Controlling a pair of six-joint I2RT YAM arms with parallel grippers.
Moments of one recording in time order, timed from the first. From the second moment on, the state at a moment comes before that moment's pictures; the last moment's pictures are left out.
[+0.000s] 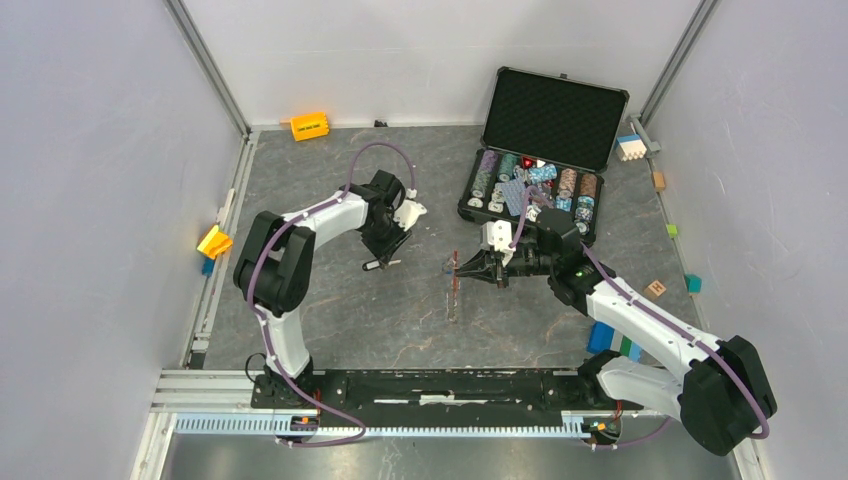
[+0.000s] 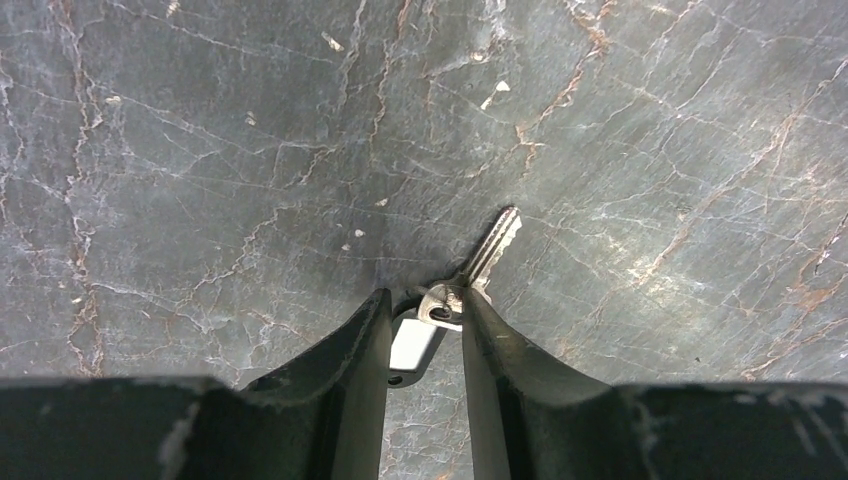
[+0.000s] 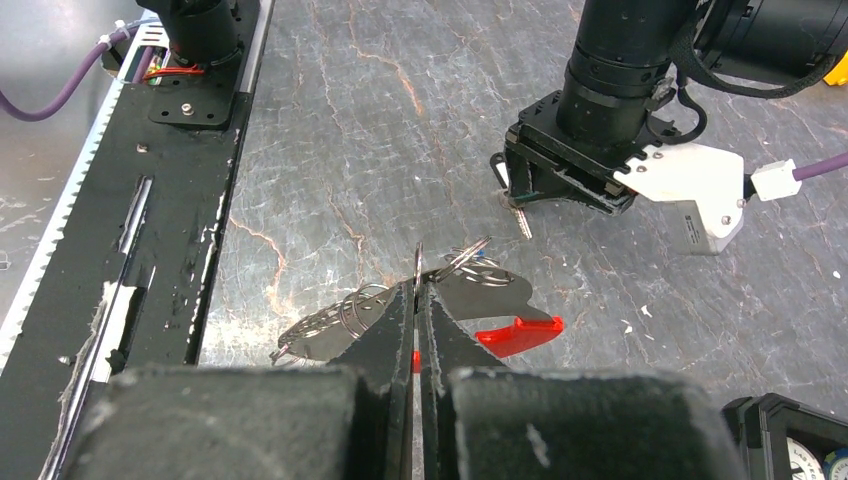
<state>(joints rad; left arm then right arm) -0.46 1.89 1.27 -0.72 0.13 0.41 0.55 1.09 0.62 0.15 -0.94 -0.40</state>
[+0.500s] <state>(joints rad) -0.46 1.89 1.27 -0.72 0.13 0.41 0.55 1.09 0.62 0.15 -0.95 -0.39</state>
